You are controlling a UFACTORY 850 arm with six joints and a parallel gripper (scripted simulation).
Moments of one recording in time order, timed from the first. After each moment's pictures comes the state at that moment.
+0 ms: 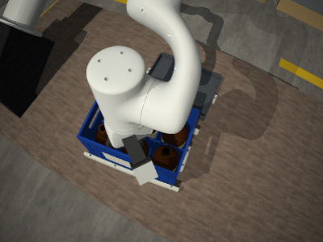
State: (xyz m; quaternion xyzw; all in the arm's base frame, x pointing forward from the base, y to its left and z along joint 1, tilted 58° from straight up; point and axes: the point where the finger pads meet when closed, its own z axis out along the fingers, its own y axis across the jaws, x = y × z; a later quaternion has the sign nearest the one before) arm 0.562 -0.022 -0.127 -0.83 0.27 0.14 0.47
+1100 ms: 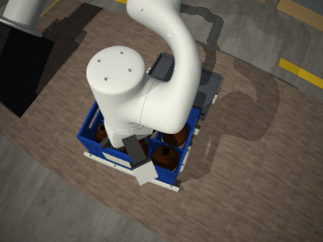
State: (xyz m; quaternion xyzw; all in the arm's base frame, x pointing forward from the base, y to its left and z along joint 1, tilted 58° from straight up) arm 0.562 -0.022 -0.127 -0.83 0.27 0.14 0.47
